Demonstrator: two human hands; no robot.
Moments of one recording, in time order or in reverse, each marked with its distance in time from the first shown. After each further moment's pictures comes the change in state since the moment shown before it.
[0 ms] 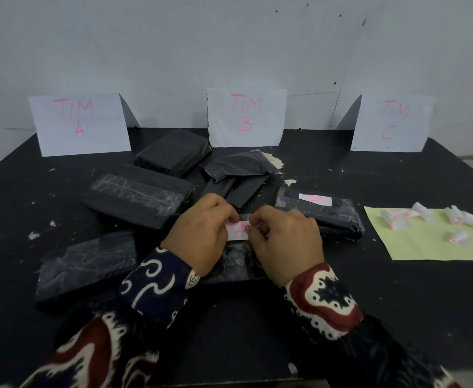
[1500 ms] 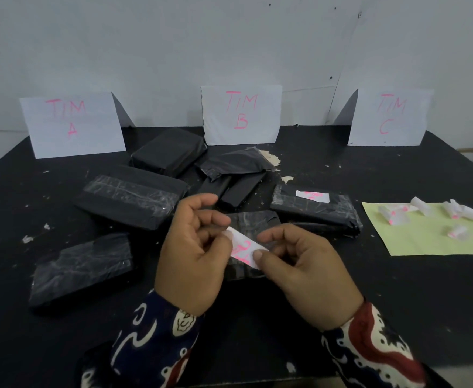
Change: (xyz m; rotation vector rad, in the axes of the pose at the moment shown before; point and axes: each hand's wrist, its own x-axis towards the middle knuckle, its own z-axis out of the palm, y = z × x) left_hand -0.027 0.051 -0.007 -0.825 0.267 -0.491; right_hand -0.033 0.005 -0.047 0.711 -0.305 0.276
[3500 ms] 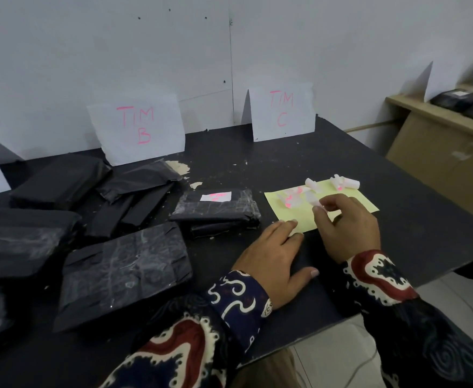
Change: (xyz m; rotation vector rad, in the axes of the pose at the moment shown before) left_hand -0.020 -0.035 0.214 0.747 -0.725 0.687; right_hand -0.007 0.119 -0.180 -0.591 0.715 0.193
